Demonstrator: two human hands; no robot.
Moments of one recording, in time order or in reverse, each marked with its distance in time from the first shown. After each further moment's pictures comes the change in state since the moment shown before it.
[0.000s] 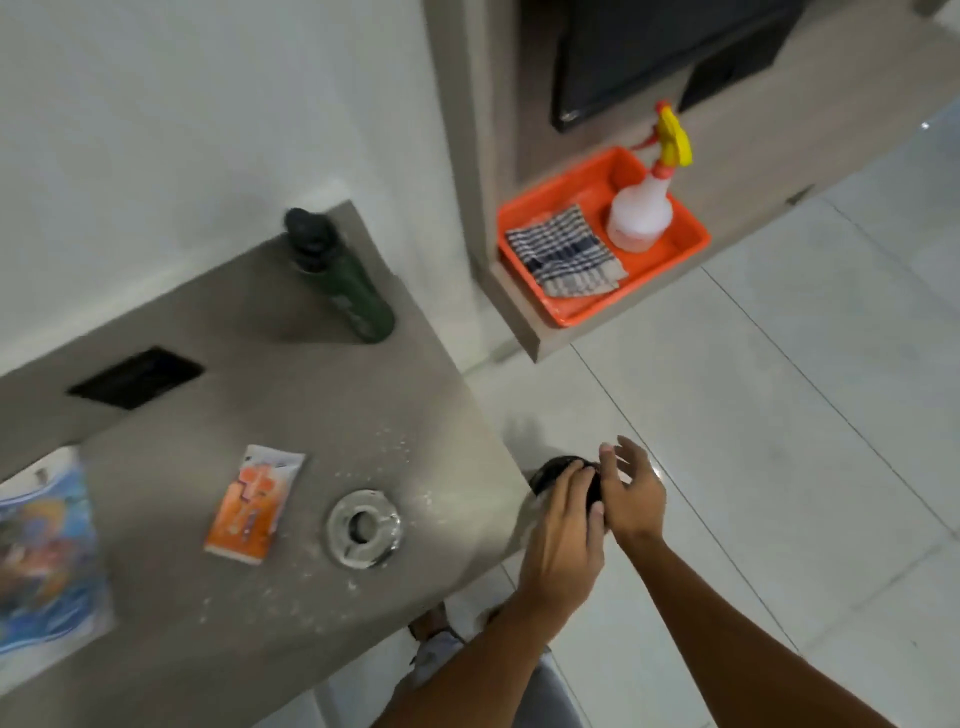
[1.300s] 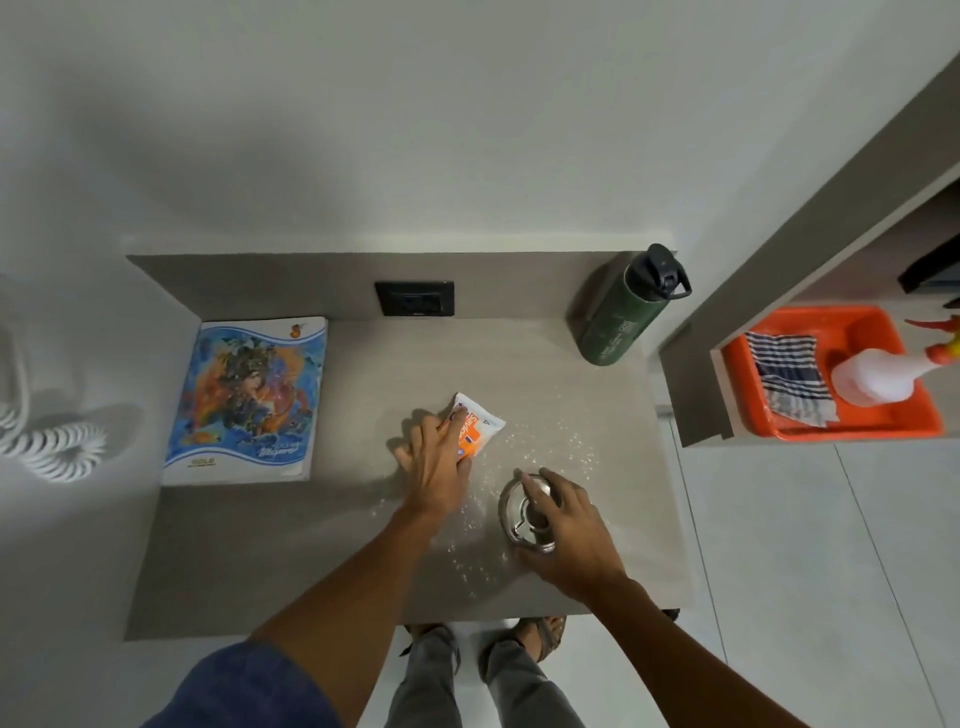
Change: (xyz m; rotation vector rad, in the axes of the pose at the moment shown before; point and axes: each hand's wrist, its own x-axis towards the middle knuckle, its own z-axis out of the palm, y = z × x) left_hand -0.040 -0.252 -0.266 0.317 0.146 -0.650; right_hand -0.159 -0.118 0.179 -0.937 -0.755 -0.851
